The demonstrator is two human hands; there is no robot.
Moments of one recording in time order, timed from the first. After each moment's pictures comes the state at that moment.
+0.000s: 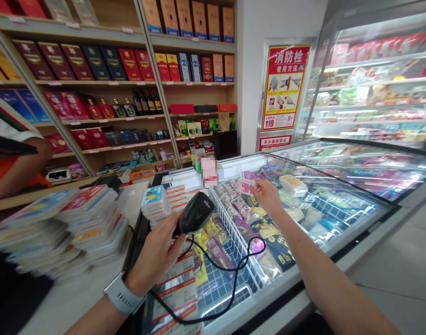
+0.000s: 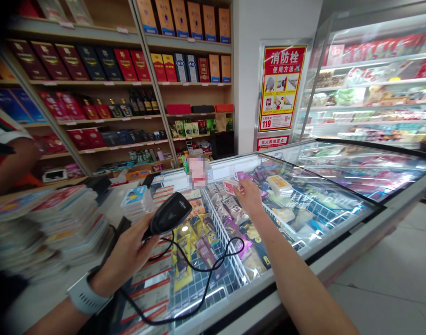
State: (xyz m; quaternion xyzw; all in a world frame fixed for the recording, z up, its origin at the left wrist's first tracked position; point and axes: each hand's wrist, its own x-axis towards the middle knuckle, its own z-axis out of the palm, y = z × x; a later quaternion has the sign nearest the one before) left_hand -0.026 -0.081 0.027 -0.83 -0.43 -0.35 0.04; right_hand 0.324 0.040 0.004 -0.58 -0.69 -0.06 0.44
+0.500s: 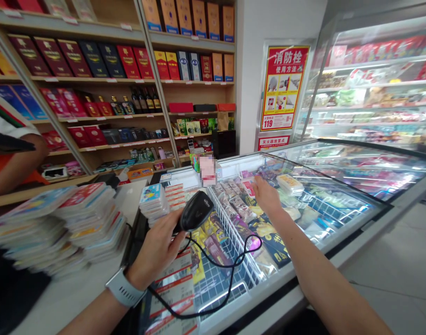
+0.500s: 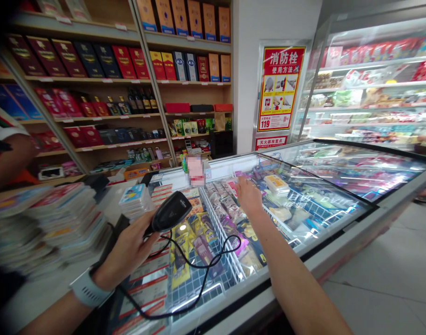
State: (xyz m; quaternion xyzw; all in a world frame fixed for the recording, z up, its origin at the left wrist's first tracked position) left_hand -0.025 -0.077 0.021 -0.83 -0.43 -0.34 0.05; right_hand 0.317 0.025 0.017 -0.68 -0.67 -0.10 0.27
